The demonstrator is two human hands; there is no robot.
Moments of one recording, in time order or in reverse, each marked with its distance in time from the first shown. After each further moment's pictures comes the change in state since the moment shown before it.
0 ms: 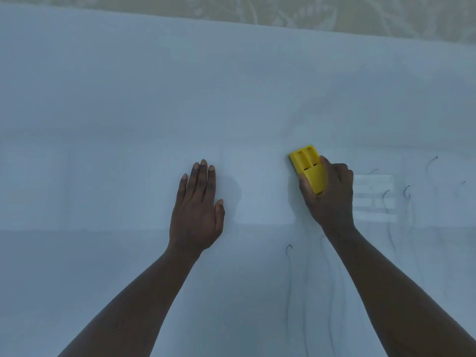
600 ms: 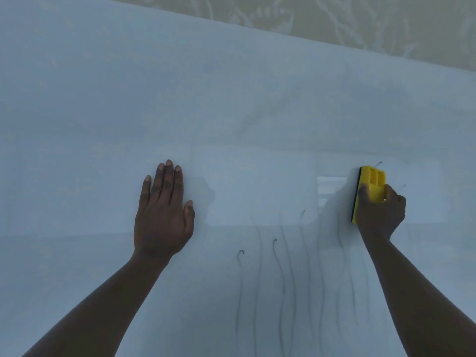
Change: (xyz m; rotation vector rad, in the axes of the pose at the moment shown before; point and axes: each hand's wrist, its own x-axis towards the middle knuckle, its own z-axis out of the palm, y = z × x) left_hand 0.010 0.041 0.024 0.056 0.041 -0.037; right_hand 0.023 0.151 -0.099 -0.143 0.199 0.693
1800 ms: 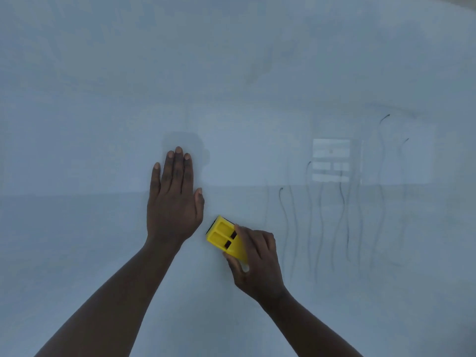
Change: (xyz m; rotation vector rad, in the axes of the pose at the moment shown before) left_hand -0.071 0.003 0.004 0.013 -0.073 0.024; right_hand -0.308 0.024 0.002 0.112 -0.522 -0.904
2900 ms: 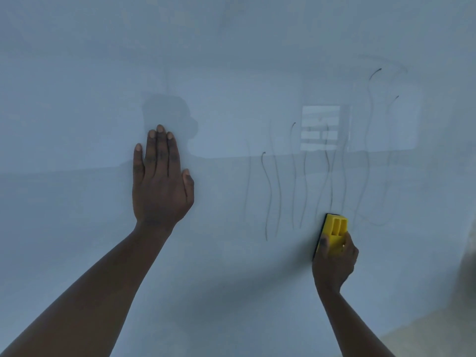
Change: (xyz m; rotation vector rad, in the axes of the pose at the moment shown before) left_hand -0.027 0.027 0.012 -0.010 -0.015 -0.017; right_hand -0.120 0.119 -0.090 -0.146 0.355 1.153
